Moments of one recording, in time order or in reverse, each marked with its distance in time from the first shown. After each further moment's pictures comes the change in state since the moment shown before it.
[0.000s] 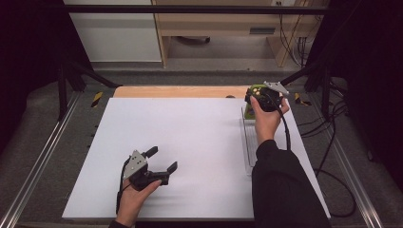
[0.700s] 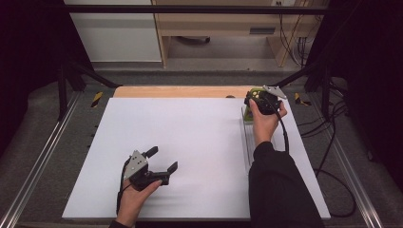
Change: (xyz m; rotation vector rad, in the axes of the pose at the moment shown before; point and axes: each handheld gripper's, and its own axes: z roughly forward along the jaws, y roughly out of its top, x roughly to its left) left arm -0.001 0.000 0.001 0.000 0.001 0.005; right arm -0.002 -0.018 0.011 0.002 -0.029 0.027
